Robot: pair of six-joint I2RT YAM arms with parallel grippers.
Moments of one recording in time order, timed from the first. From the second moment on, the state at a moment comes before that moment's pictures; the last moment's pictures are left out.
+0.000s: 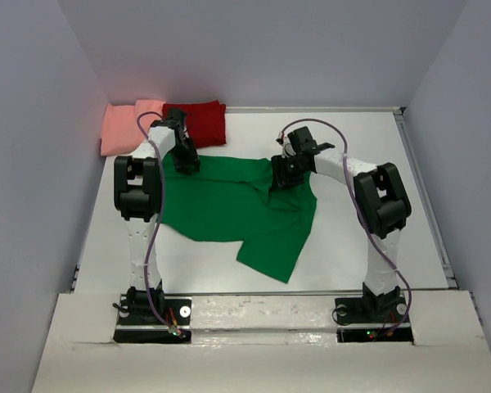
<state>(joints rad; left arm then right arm) -0.11 2.25 1.83 -0.81 0.10 -0.42 0.41 2.04 1.49 -0.49 -0.32 0.21</state>
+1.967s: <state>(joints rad) -0.11 2.25 1.83 -0.81 0.10 -0.42 0.41 2.19 1.66 -0.53 -0.57 0.27</state>
